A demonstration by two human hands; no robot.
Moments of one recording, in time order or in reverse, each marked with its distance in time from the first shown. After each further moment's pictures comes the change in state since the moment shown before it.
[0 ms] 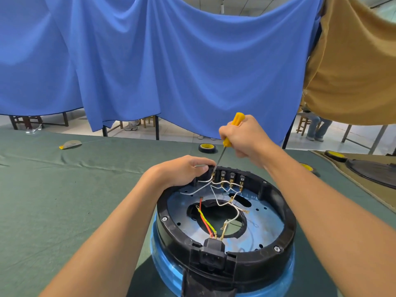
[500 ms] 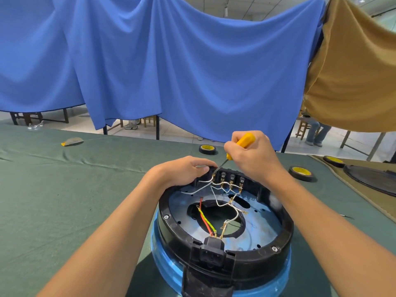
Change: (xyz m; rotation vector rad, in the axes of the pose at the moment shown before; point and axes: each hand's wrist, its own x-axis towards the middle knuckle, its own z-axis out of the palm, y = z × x) left_hand -0.002 0.003 0.002 -0.012 0.001 0.000; right_hand -0.038 0.018 -0.002 -0.121 0.089 -0.330
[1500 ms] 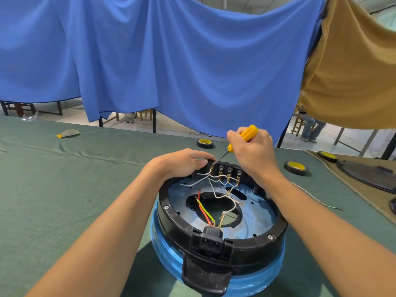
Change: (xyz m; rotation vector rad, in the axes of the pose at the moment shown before) left_hand -0.002 0.003 -0.001 -0.011 -0.003 0.009; right_hand -0.006 0.006 0.009 -0.032 0.231 0.029
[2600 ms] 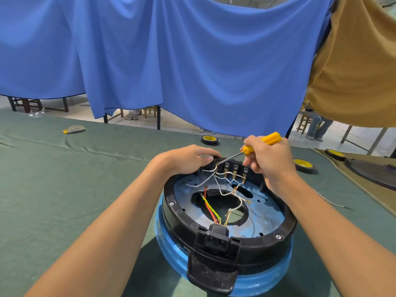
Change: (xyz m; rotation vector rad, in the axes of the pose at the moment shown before) left_hand -0.001 0.001 0.001 0.040 -0.002 0.041; right_hand -0.011 0.011 -0.013 0.313 -0.030 0.424
